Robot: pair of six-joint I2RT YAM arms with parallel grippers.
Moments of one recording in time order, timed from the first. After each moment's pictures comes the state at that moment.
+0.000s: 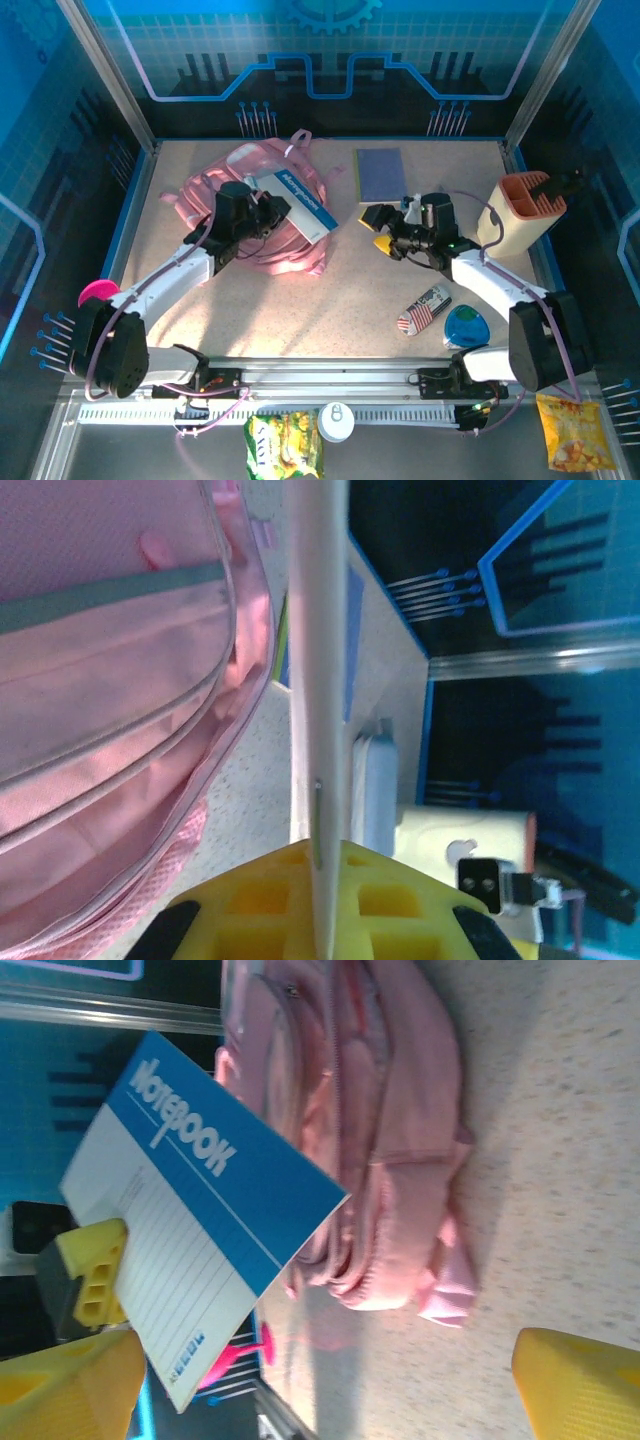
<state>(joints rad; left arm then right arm) -0.34 1.32 0.86 0.01 0.25 -1.18 0.30 1.35 0.73 0.09 -0.62 1.11</state>
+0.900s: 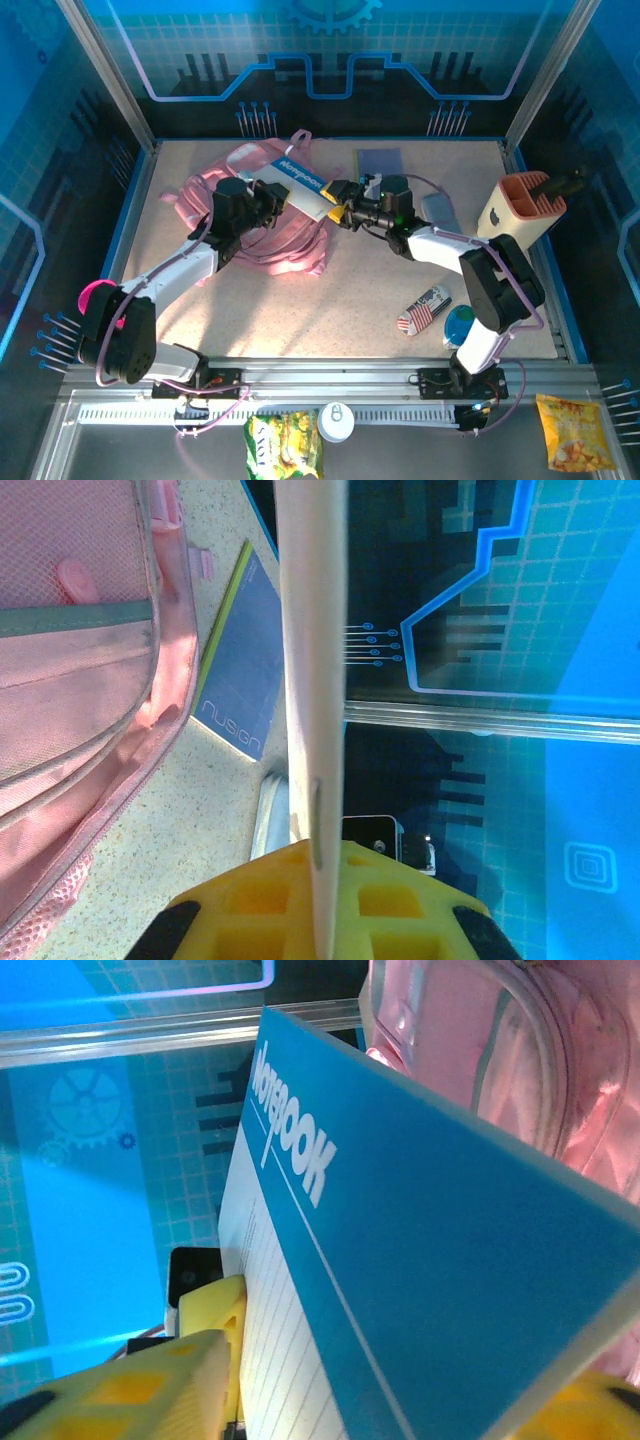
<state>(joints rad) -0.31 1.39 0.85 0.24 0.26 -1.41 0.46 1.72 0.95 0.57 -0.58 1.52</state>
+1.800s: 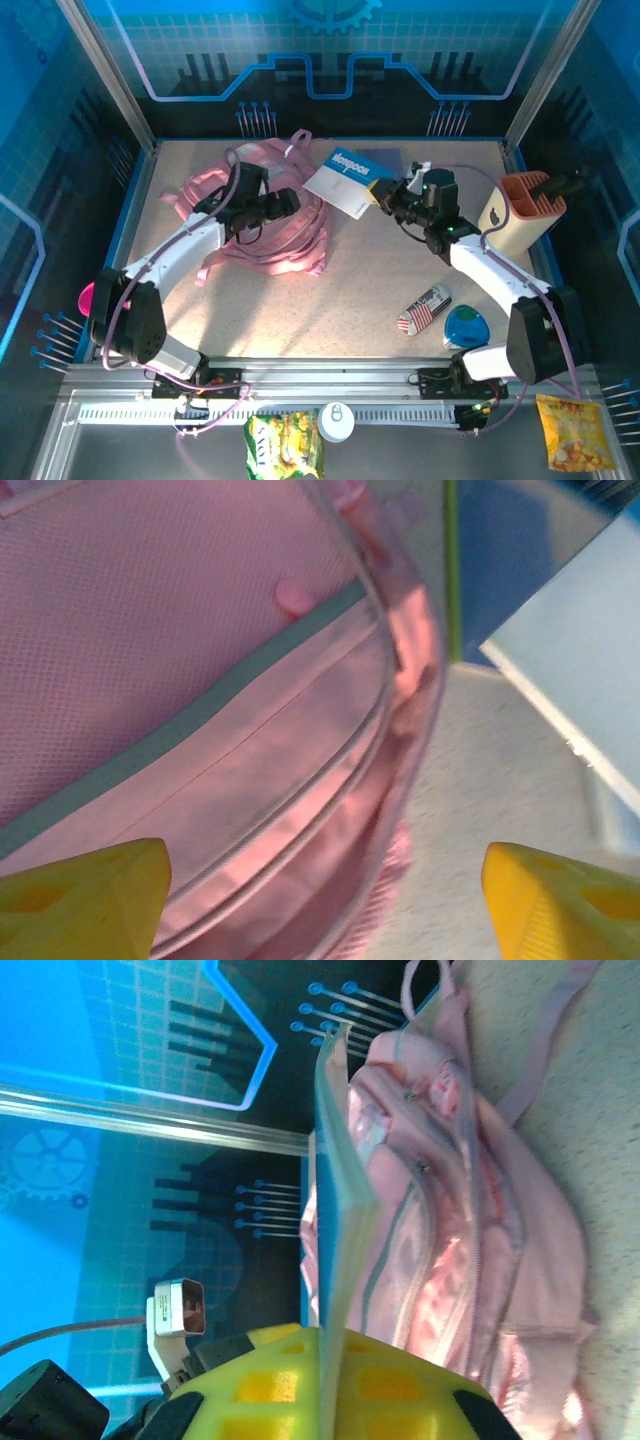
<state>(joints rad) -0.35 1.52 1.16 -0.46 0.10 -0.64 0.29 1.37 0.90 0.15 -0.43 1.14</state>
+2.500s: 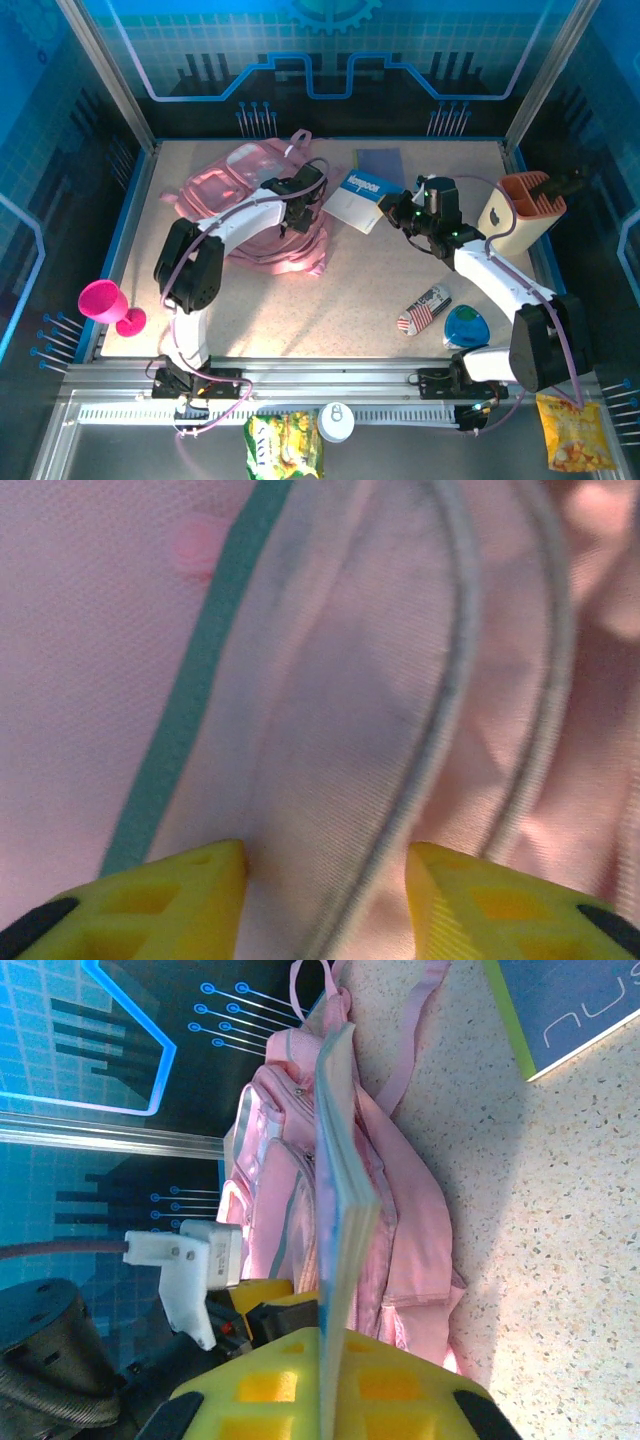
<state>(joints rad) -0.53 1.97 1.55 -0.80 -0.36 -0.16 0.28 1.33 0.86 0.00 -0.37 1.07</state>
